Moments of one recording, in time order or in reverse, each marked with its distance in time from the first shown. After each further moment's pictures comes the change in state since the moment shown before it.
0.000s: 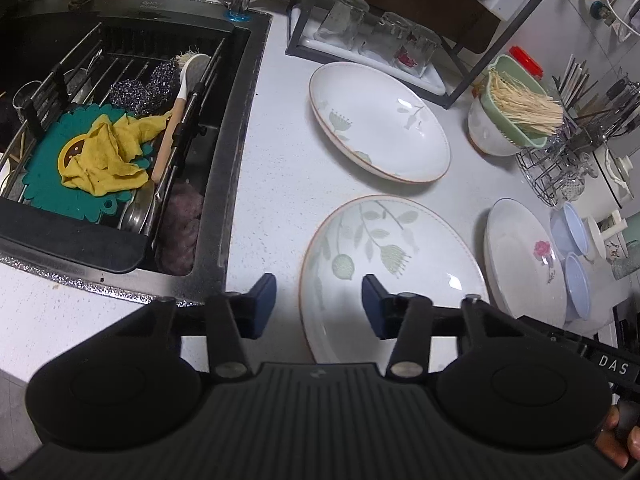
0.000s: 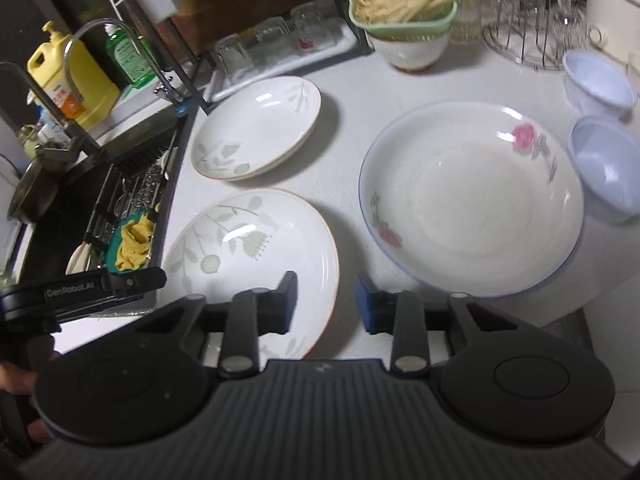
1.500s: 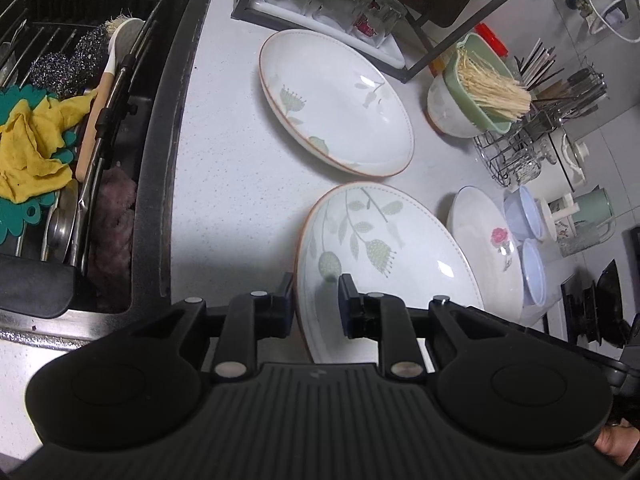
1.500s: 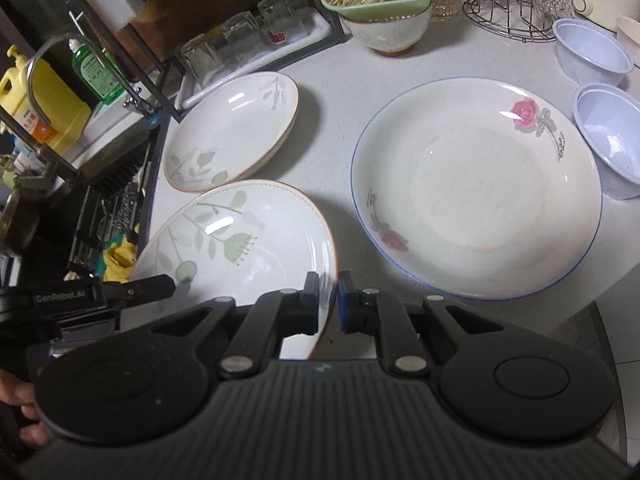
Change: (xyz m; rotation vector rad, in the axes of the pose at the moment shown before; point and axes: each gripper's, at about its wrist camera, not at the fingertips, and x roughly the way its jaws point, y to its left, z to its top) left arm 0.037 0.007 0.034 0.003 0.144 -0.212; right arm 0.021 0.004 0.013 0.103 0.009 -0.030
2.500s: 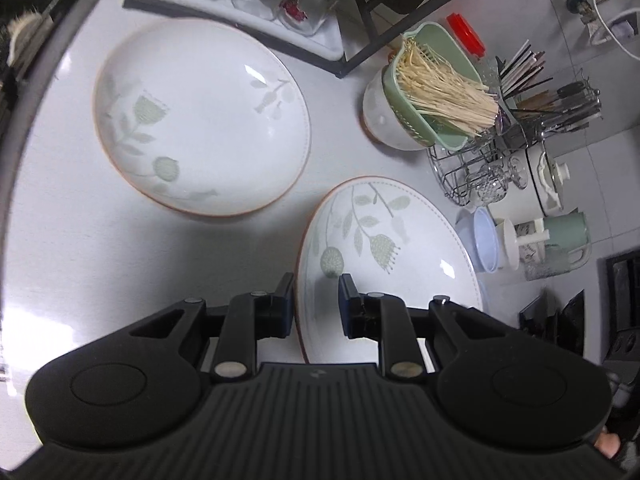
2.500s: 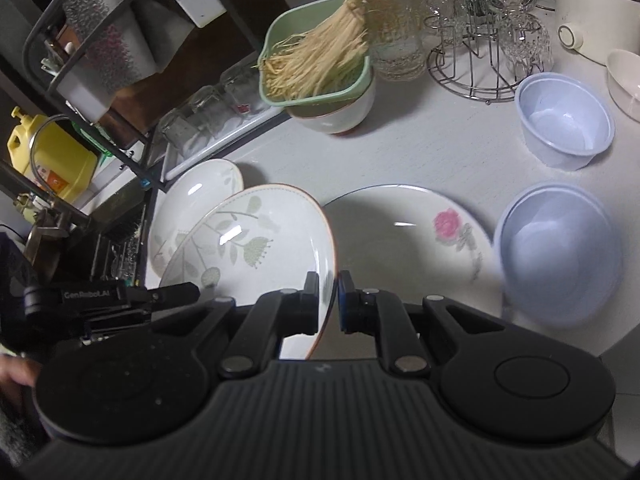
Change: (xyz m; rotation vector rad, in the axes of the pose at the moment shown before) left arm 0.068 -0.101 0.053 -0.102 0.070 -0.083; right arm -0.025 -0.100 0.097 0.003 0.005 0.079
